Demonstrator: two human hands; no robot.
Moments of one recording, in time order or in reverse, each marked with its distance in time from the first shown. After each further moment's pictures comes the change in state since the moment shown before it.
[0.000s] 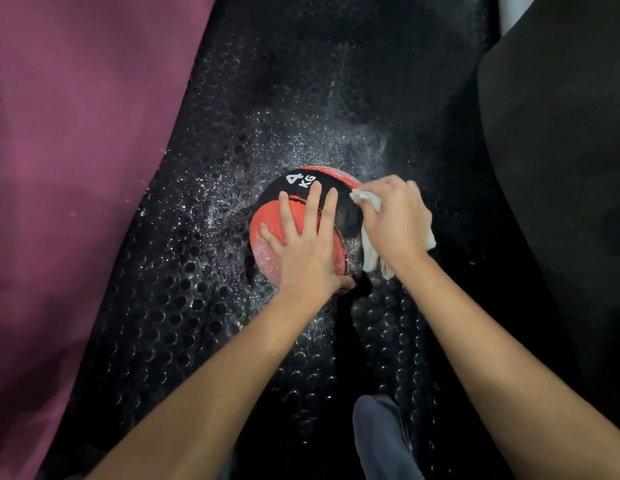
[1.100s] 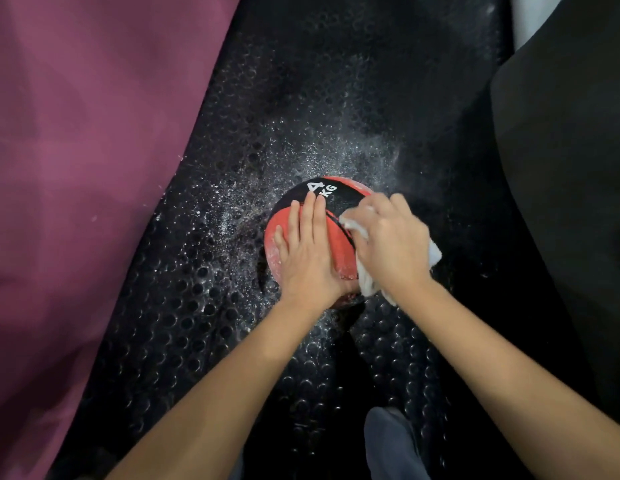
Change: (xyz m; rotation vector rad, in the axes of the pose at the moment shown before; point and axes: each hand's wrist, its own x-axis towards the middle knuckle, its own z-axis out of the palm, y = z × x) left_hand -0.006 -0.017 -0.005 -0.226 0.127 -0.001; right_hand -0.019 -0.023 -0.002 -0.131 0.003 -0.306
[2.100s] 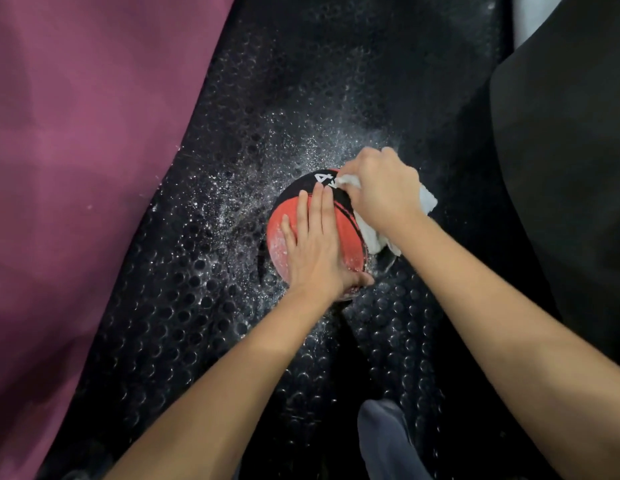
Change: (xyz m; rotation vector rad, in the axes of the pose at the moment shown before) left_hand 0.003 0.011 -0.002 0.049 -0.079 -0.044; right_hand 0.061 -0.010 -0.014 -0.074 -0.245 0.073
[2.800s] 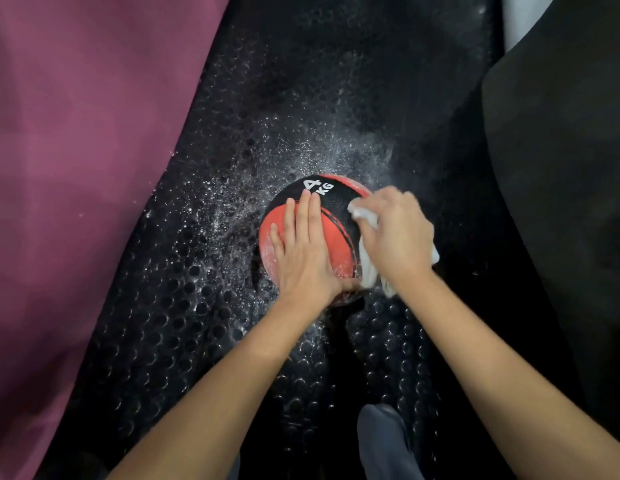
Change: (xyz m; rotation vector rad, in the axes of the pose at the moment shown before) left_hand -0.001 -0.009 0.003 -0.049 0.059 0.011; right_hand -0.048 0.017 0.025 0.249 0.142 0.147
